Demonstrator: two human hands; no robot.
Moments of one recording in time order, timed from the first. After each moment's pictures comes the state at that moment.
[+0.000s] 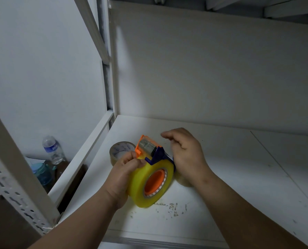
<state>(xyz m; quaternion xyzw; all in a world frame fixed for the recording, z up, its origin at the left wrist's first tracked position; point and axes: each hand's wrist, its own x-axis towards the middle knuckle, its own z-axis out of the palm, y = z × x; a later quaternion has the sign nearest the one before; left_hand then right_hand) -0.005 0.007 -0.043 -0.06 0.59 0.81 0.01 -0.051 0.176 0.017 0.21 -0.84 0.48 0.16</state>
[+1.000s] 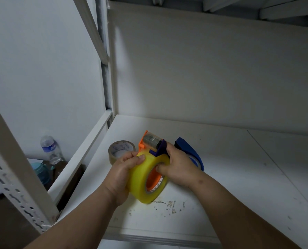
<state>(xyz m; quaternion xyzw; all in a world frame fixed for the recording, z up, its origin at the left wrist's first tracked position) -0.007 0.007 -0.048 -0.07 0.53 0.84 0.04 -0.045 0.181 -0.002 0.19 -0.88 0.42 -0.09</state>
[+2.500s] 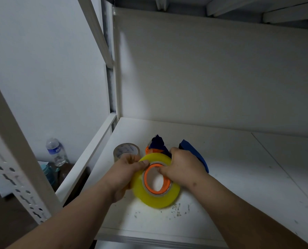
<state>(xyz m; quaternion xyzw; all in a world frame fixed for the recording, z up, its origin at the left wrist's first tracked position) -0.007 -0.007 -0.026 -0.15 0.68 0.71 0.11 -0.064 0.177 -0.014 0.14 -0.97 0.19 0.01</state>
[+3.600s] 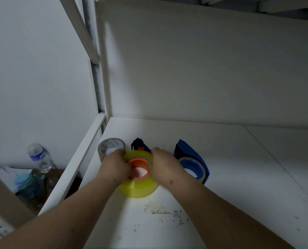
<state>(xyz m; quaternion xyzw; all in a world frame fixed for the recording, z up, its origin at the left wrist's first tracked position) -0.070 -0.027 -0.046 -0.14 0.92 0.37 0.00 -0.089 0.129 -0.030 0.16 -0.97 0.18 -0.03</state>
